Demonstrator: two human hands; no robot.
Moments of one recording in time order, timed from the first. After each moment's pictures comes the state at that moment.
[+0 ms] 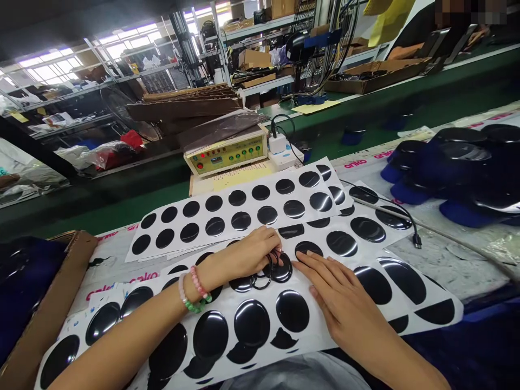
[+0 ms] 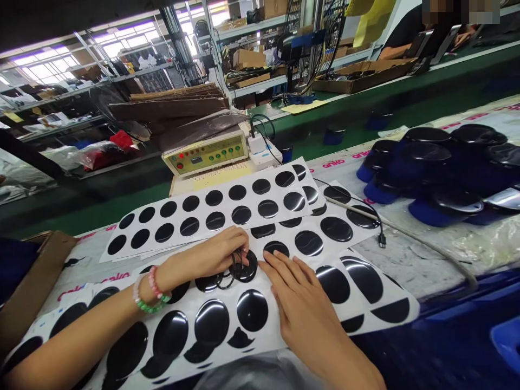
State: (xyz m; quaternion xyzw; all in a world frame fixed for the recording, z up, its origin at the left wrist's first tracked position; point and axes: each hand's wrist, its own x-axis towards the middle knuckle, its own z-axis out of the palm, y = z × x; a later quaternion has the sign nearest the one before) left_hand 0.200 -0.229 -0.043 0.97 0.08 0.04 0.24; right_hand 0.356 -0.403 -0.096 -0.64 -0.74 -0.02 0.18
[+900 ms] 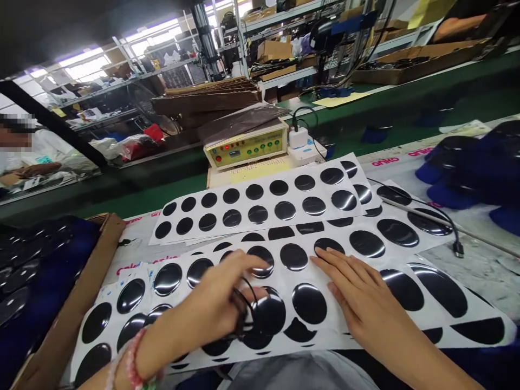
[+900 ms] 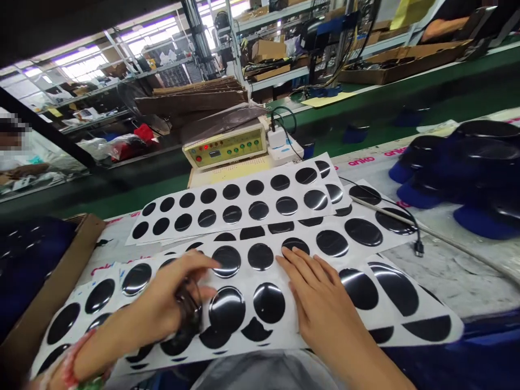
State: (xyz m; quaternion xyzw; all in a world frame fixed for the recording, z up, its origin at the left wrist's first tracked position) left_hand 0.106 -0.295 -0.022 0.89 0.25 0.22 0.30; right_hand 0.360 -0.396 -0.102 -0.62 -0.76 -0.08 0.20
